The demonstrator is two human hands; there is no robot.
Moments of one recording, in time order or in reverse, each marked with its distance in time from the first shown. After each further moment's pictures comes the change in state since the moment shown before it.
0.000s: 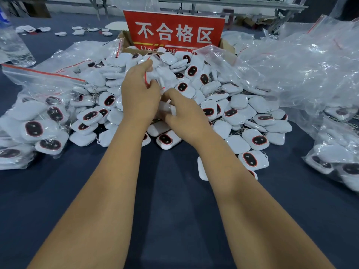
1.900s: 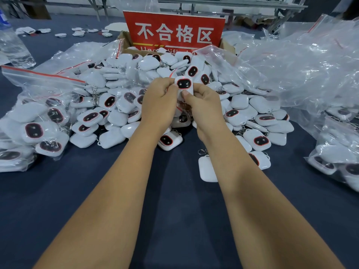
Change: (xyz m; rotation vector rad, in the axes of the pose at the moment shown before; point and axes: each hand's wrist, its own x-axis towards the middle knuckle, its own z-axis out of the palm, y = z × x) left_hand -0.022 0.020 0.020 -0.224 -0.217 -0.131; right_hand 0.011 0.016 -0.008 0.869 0.346 0.369
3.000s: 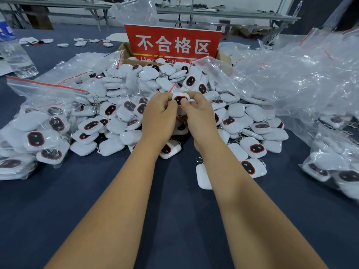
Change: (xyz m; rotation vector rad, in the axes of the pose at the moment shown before) left_hand -0.004 -0.014 0.003 0.058 -0.007 0.050; right_hand -0.009 -0.003 0.005 -0.090 -0.019 -0.038
